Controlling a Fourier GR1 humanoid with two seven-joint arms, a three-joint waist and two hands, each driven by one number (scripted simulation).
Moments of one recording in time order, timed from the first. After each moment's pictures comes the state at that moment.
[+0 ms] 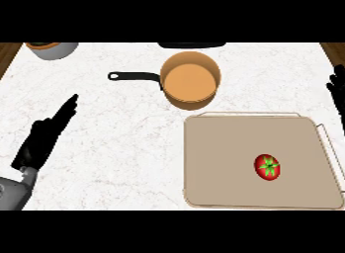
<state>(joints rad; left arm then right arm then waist) -0.19 0.59 -0.33 -1.42 0.22 0.16 0.15 -0.17 -0.52 0.01 -1.59 -0.13 -0.18 0.15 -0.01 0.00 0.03</state>
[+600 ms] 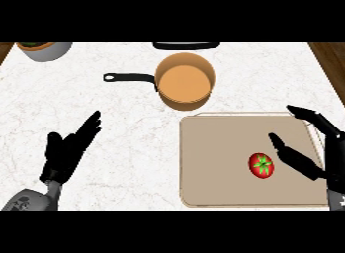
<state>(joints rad) -0.12 0.44 -0.35 -1.39 0.32 0.12 0.11 0.00 -0.43 0.15 -1.69 0.18 -0.40 -0.06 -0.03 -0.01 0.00</state>
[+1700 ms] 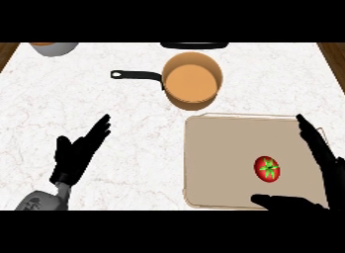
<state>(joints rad) -0.10 0.36 -0.33 -1.36 0.28 0.05 0.08 0.13 -0.41 0.26 -2.10 0.30 -0.25 0.56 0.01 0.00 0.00</state>
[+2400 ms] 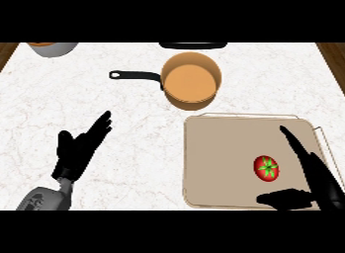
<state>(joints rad) -0.12 0.31 -0.27 -1.36 0.23 0.02 0.12 0.12 -0.41 0.21 -1.75 0.28 -0.06 0.40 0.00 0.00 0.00</state>
